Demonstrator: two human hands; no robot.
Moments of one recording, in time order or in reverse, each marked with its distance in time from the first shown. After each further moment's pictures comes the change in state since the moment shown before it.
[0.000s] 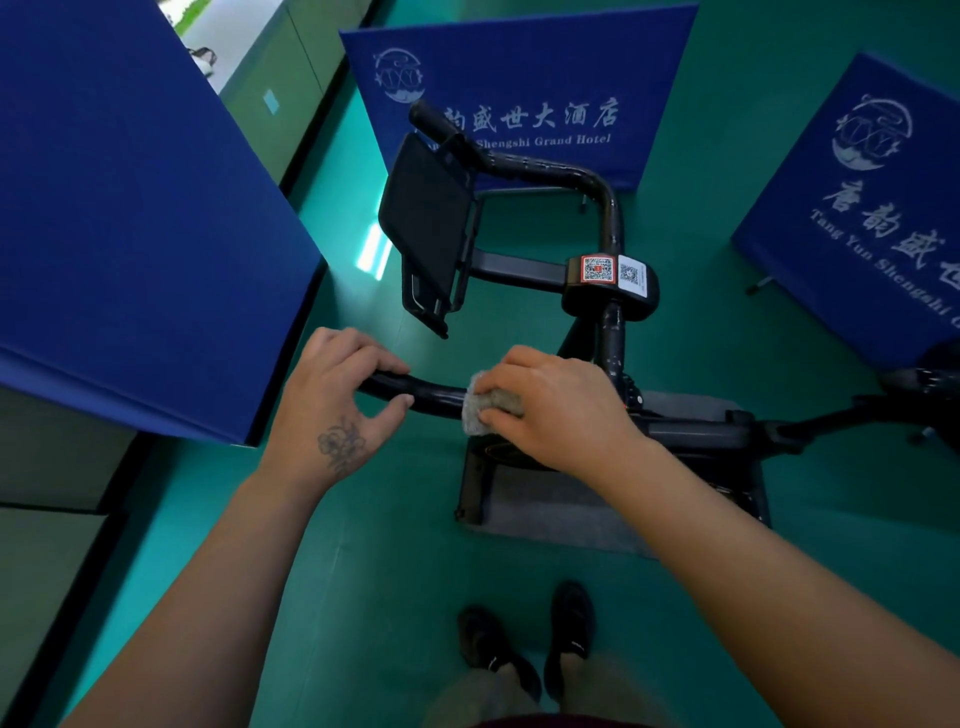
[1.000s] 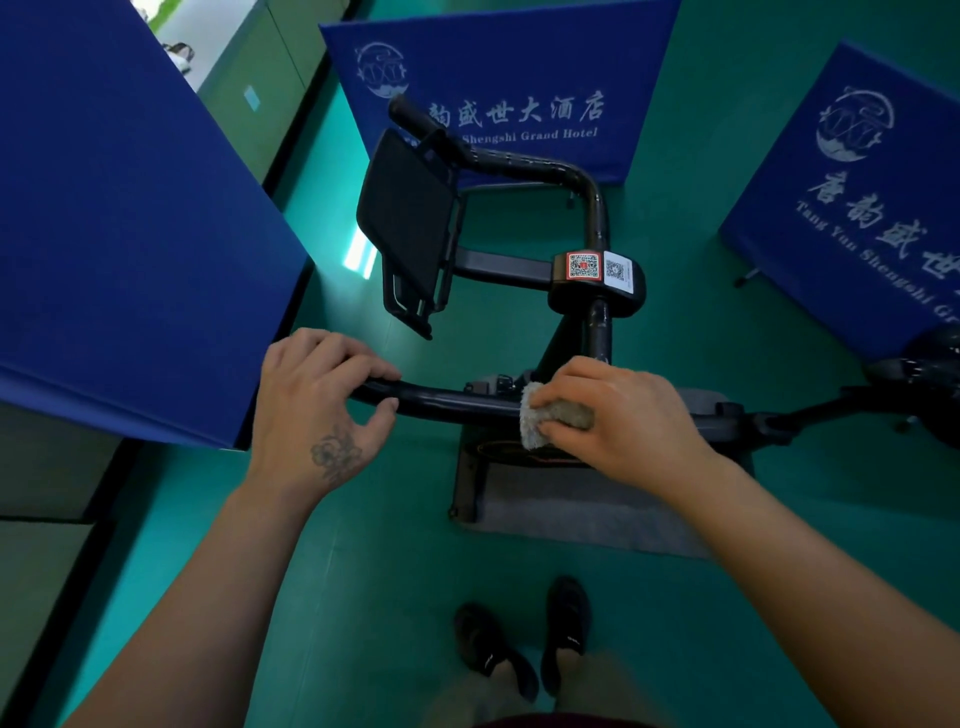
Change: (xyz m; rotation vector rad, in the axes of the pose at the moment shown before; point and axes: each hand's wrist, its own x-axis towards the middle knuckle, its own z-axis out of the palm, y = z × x) left_hand 0.003 0.006 -0.001 0.193 0.025 0.042; right_hand -0.046 0.055 -0.007 0.033 0.055 0.067
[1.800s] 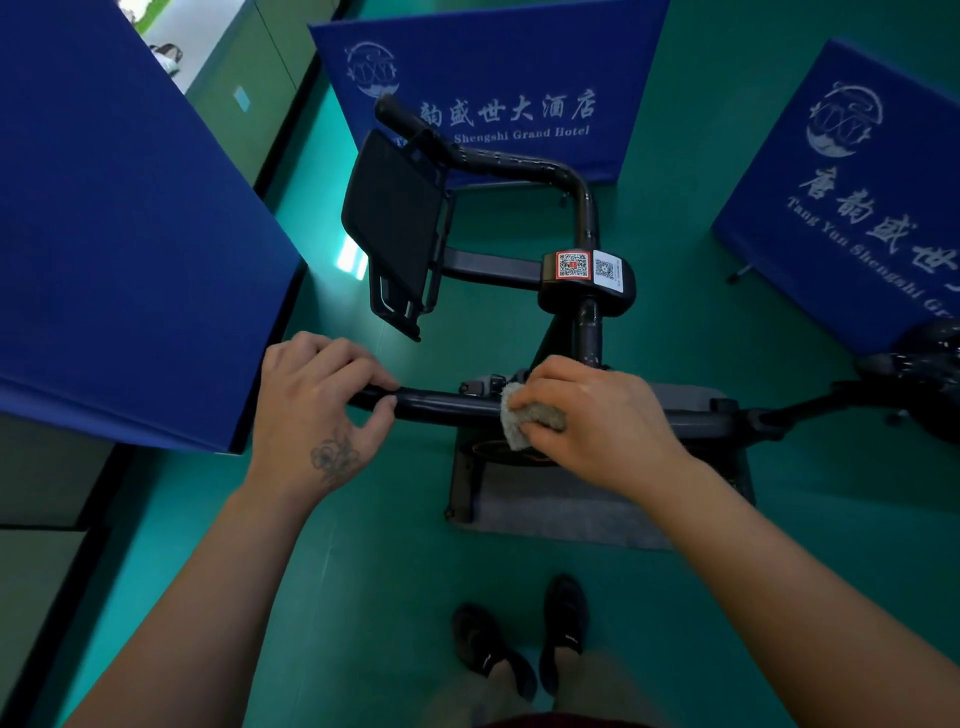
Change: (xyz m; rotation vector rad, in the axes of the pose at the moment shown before) left_hand 0.005 0.006 0.008 0.004 0.026 0.060; right_hand 0.004 -0.011 0.005 -0.013 0.029 -0.030
